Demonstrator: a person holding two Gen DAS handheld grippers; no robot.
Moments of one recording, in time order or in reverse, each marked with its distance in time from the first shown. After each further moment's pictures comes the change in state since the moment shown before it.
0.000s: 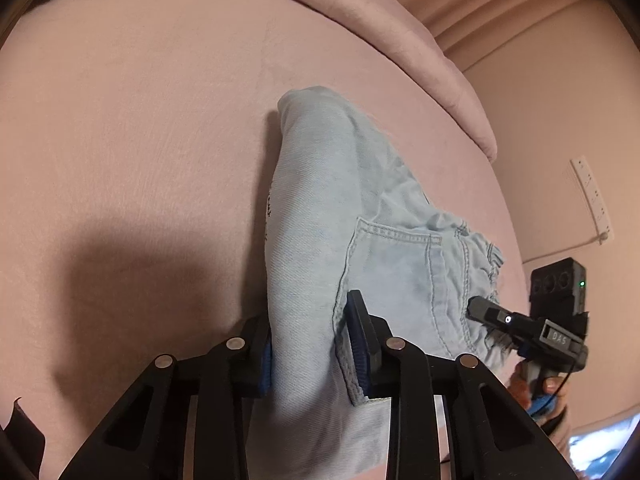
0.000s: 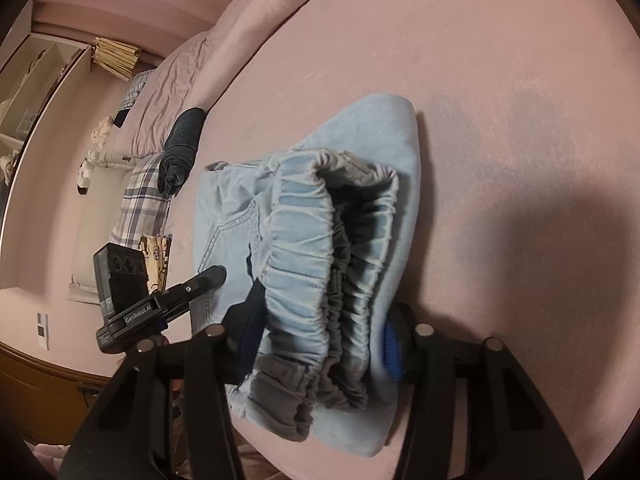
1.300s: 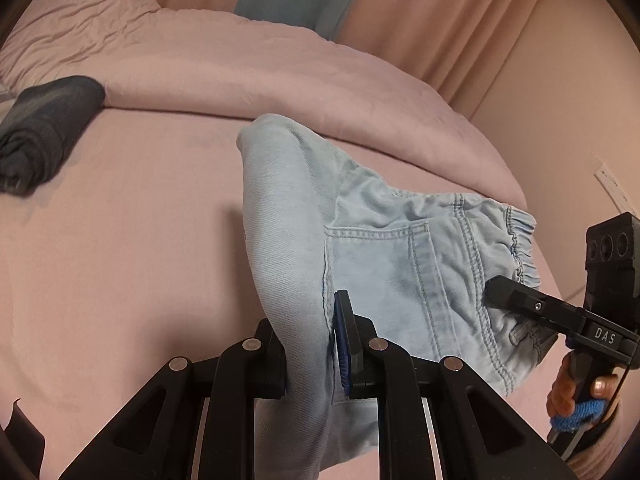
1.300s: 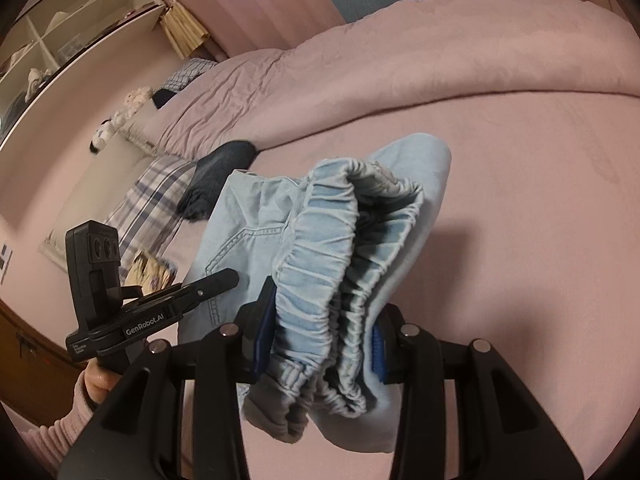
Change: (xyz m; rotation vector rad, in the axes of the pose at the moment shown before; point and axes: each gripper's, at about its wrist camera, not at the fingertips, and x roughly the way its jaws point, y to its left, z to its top) left arm -0.043 -0.009 0.130 0.170 -0.266 0.190; right arm 0.042 0.128 0.119 -0.357 -0.174 -0.050
